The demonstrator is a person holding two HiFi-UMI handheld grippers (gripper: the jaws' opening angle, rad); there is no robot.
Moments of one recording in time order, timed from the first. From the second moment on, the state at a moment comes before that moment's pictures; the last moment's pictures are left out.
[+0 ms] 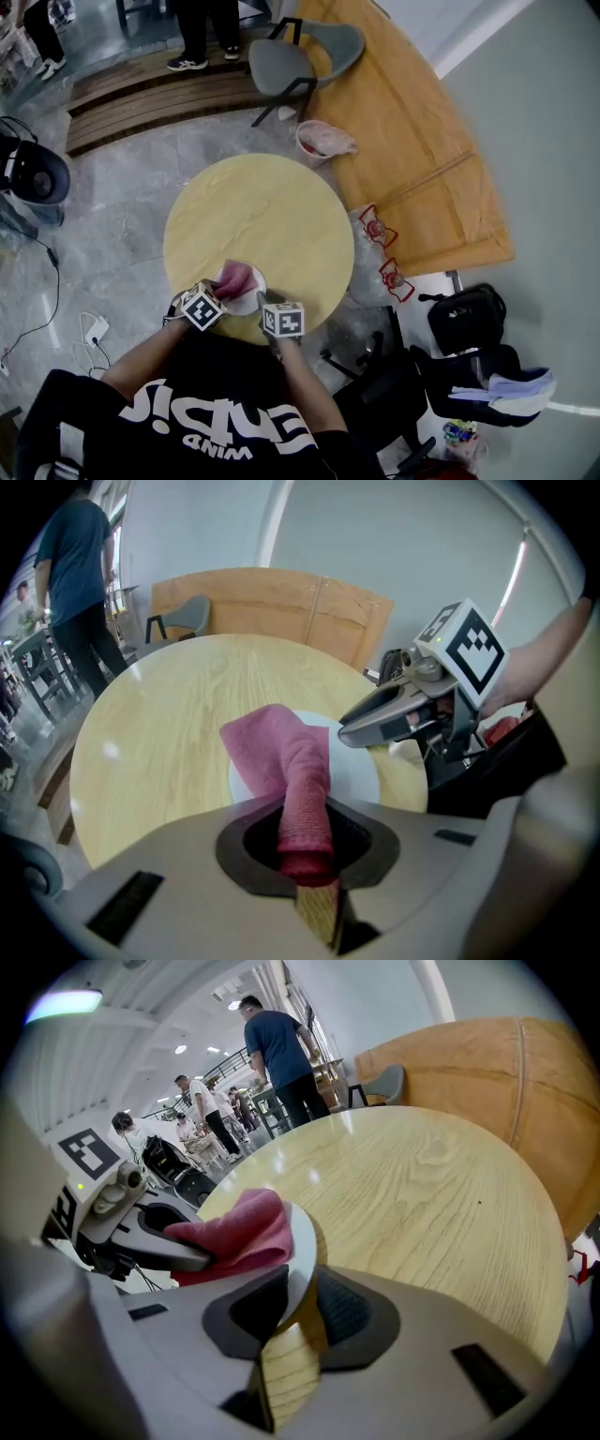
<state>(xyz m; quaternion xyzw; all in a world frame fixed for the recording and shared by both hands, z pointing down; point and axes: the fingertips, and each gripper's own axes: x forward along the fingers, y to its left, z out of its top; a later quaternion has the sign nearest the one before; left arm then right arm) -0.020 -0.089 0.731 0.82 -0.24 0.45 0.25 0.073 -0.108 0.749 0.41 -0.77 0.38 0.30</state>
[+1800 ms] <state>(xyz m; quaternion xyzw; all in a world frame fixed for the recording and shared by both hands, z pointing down) 0.043 -0.039 0.731 0.84 -0.12 0.45 0.28 0.072 -0.108 0.750 0.42 -0.77 0.37 0.31</state>
